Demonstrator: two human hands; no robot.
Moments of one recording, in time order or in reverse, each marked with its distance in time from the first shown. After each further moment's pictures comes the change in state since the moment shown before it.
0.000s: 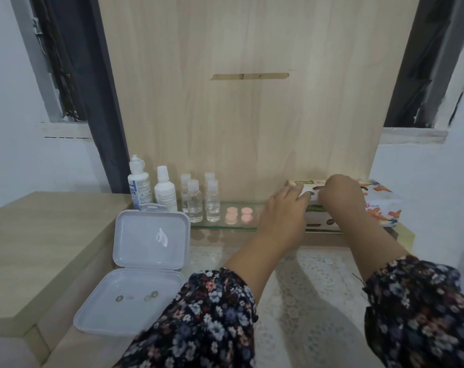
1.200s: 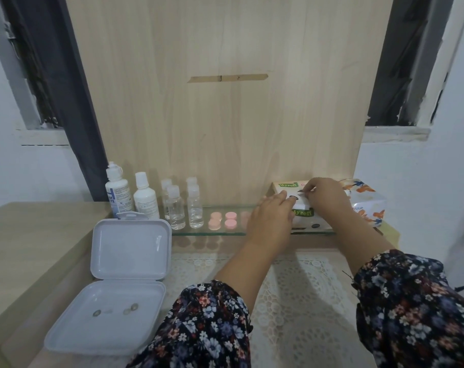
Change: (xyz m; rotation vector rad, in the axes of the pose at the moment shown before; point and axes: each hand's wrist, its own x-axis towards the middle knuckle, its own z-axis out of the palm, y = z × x) left_hand 0.010 0.006 0.021 -0.088 -0.009 -0.120; right_hand 0.028 0.027 0.012 0.173 -0.060 -0.108
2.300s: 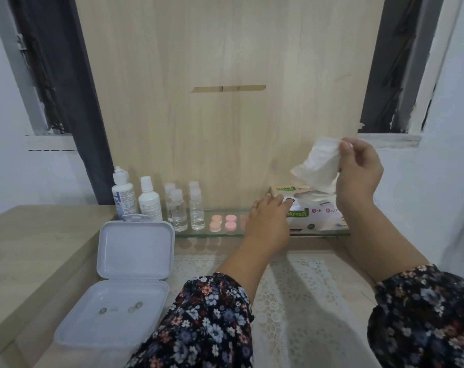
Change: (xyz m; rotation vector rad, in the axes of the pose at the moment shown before) left_hand -0.001 0.004 -0.014 0.115 -0.128 -0.034; right_hand -0.029 -0.026 -0.059 1.163 0.579 -0.008
